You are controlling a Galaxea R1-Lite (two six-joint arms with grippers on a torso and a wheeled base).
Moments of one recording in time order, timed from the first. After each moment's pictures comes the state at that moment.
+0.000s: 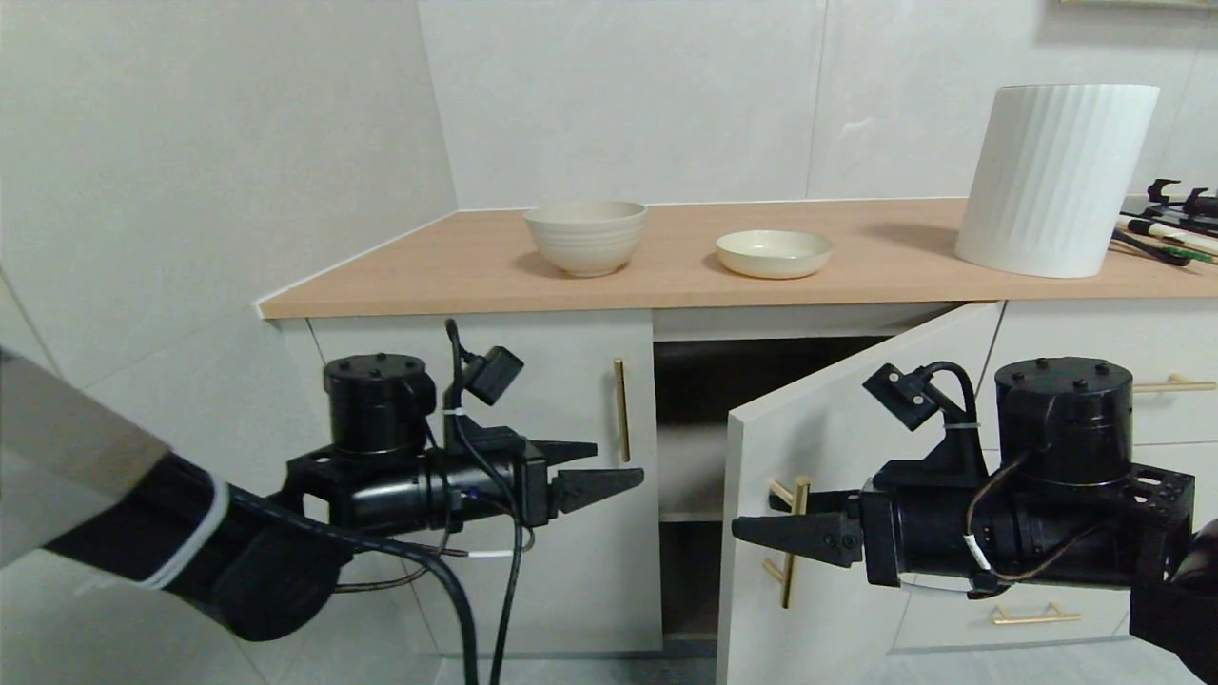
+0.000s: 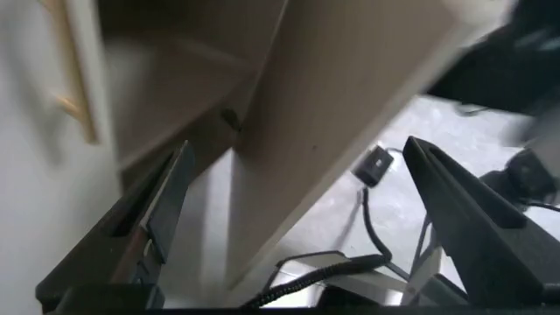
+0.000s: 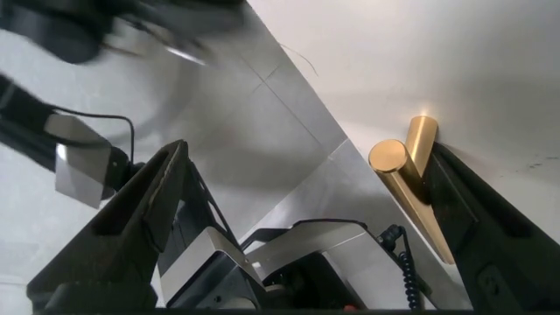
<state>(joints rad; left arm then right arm) -0.39 1.95 -0.69 -0.97 -0.71 -0.27 0.61 1.70 -0.58 -0.76 0.64 0.44</state>
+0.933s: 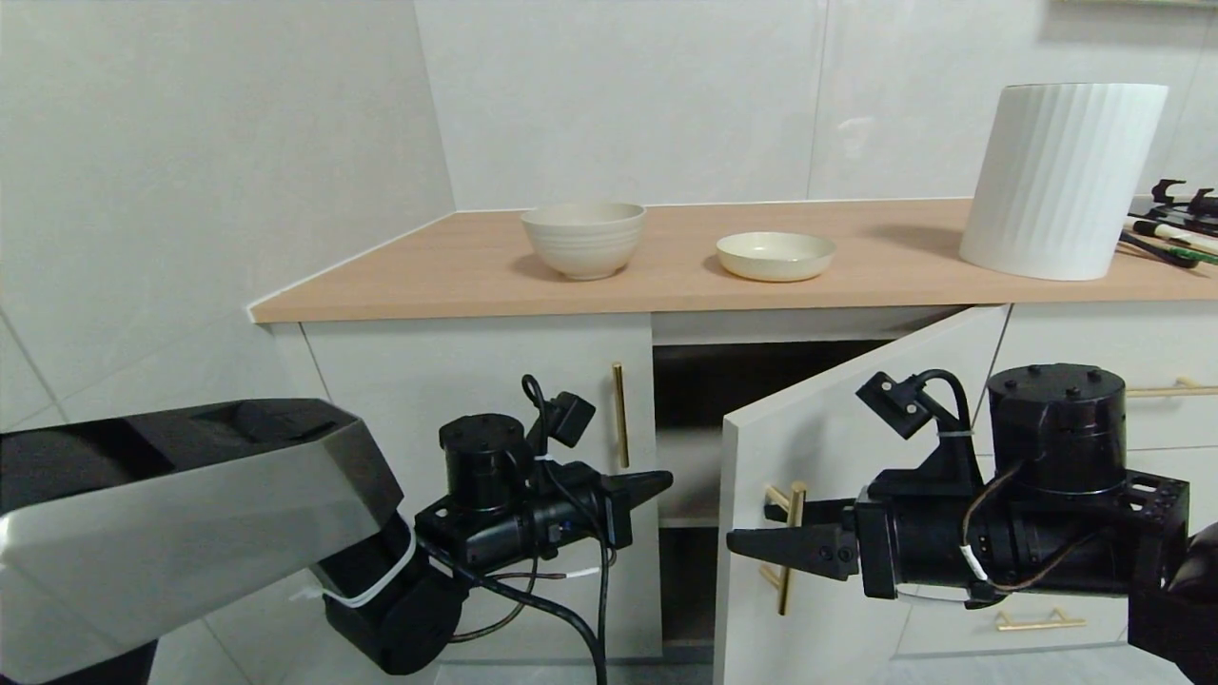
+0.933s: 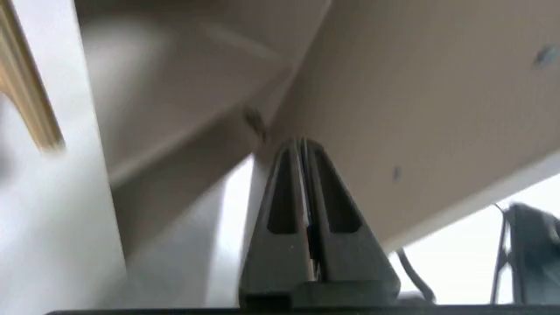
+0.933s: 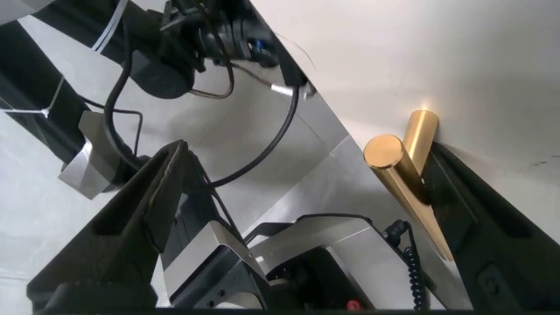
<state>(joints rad) -0.51 2.24 -0.72 -1.34 -0.51 -0.34 0.63 1.70 -0.57 -0.75 0.64 0.44</state>
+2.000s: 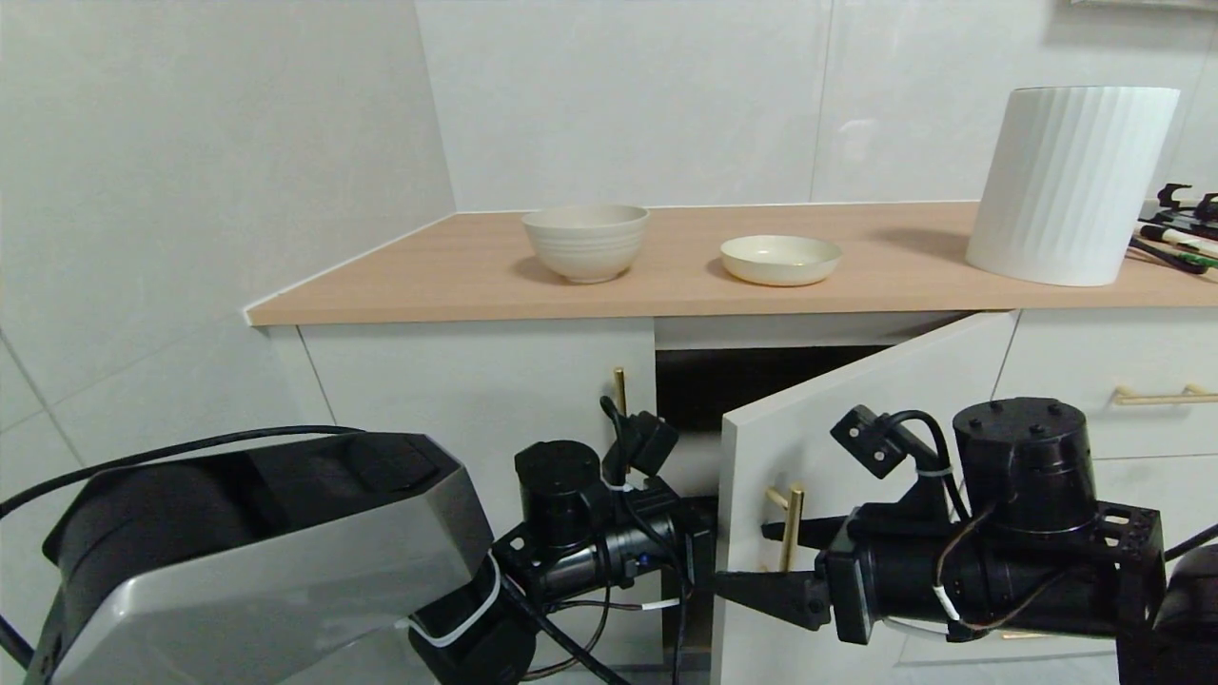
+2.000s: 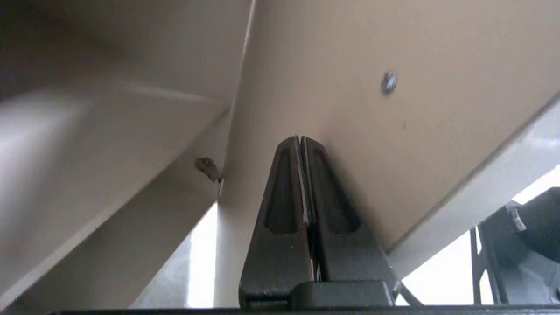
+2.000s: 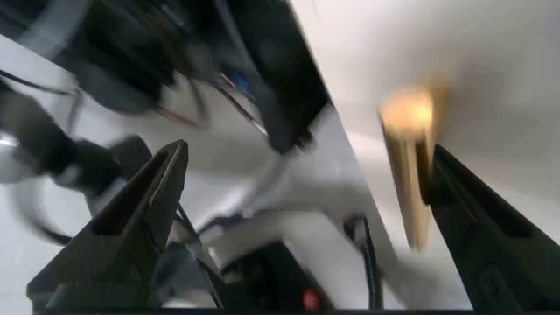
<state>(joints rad) -0.69 2.33 -0.80 -1.46 -0.51 -0.33 0.67 1.71 -0.54 -0.74 0.45 0.29</state>
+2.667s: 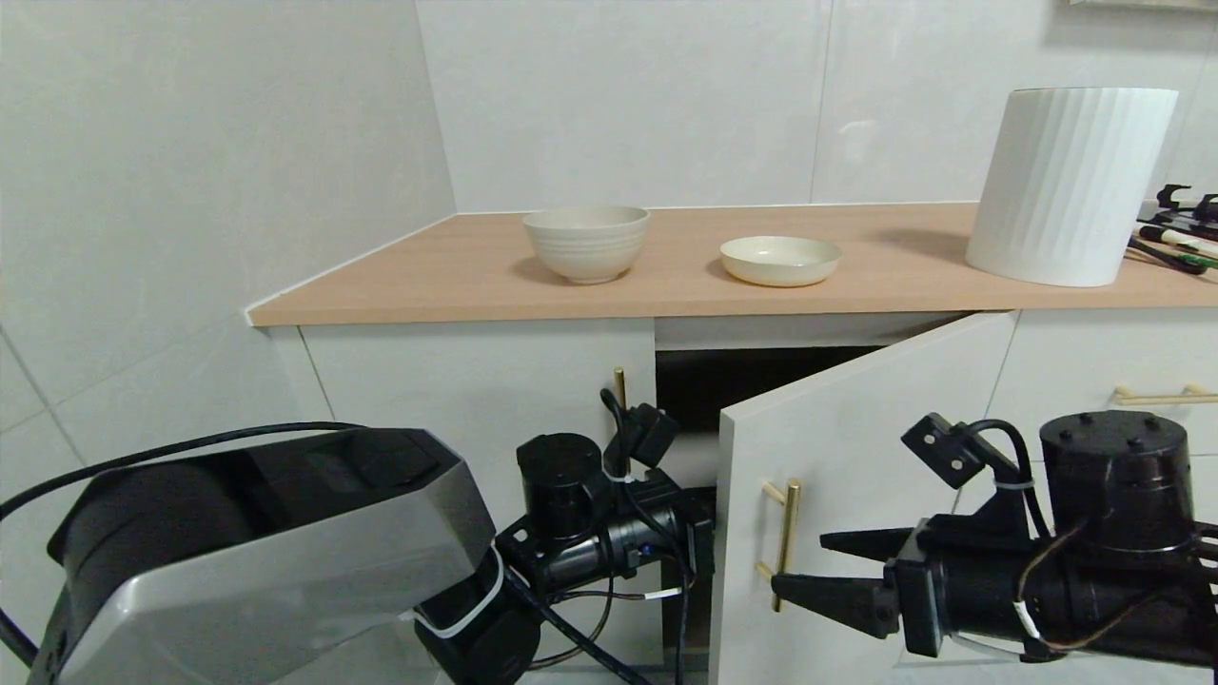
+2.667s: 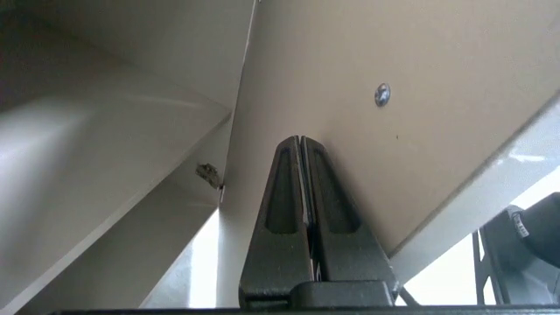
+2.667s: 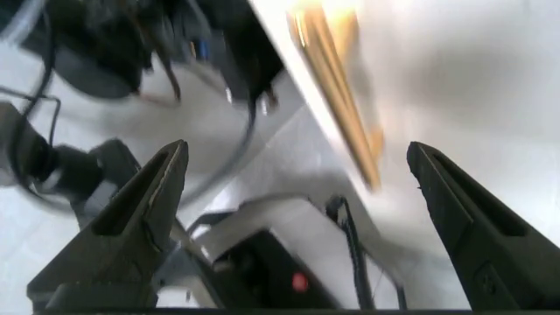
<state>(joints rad) -0.69 2.33 -0.84 -1.45 -0.51 -0.34 0.56 1.58 -0.42 -0.73 0.42 0.28</state>
